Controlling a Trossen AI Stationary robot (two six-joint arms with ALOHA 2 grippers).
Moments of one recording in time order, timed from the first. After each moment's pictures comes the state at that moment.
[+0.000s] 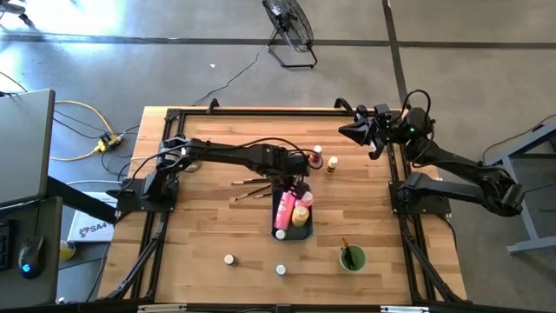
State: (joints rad) left arm 0.03 2.04 1.80 -0.95 -0.05 -0.91; right arm -0.68 0.84 0.52 0.60 -0.72 0.55
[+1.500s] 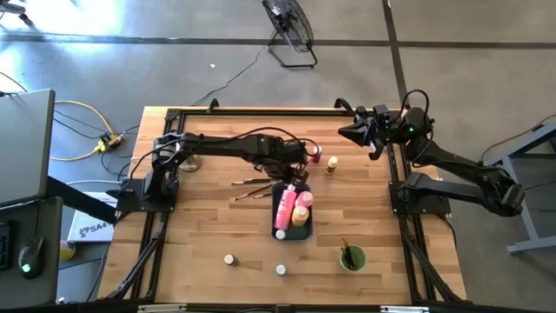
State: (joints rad) left arm 0.08 1.99 1.80 -0.96 0.00 -1.03; right arm -0.68 0.84 0.52 0.58 -0.73 0.55
